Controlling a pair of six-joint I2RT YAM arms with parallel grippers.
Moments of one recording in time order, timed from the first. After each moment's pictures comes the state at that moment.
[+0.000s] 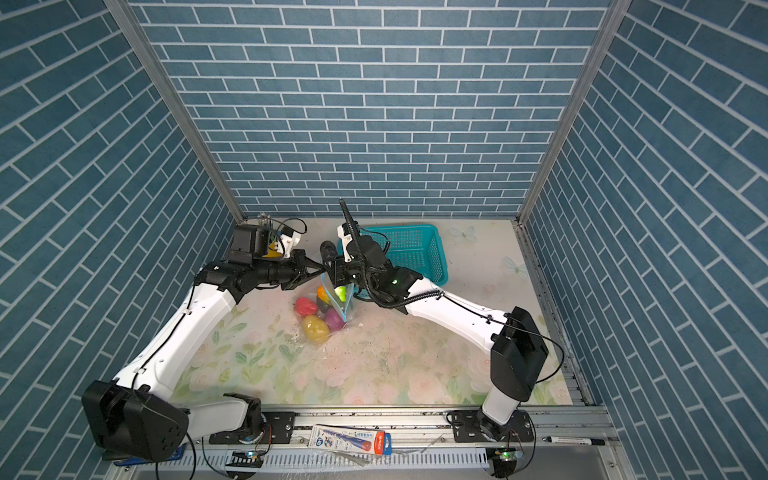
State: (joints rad) left arm -0.22 1.27 1.20 -0.67 0.67 -0.71; right arm 0.99 1.67 1.43 -0.14 0.02 0.55
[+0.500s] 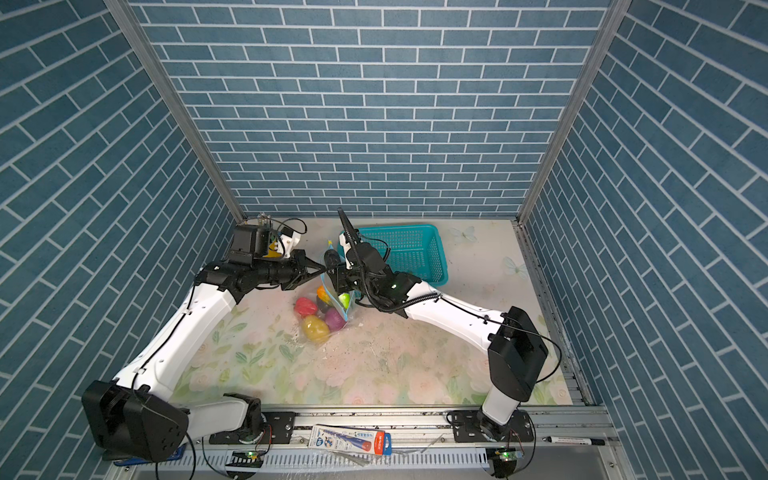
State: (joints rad) left arm -0.22 1.27 1.20 -0.67 0.66 -0.71; right arm 1.00 1.67 1.37 -0.15 0.03 0.56
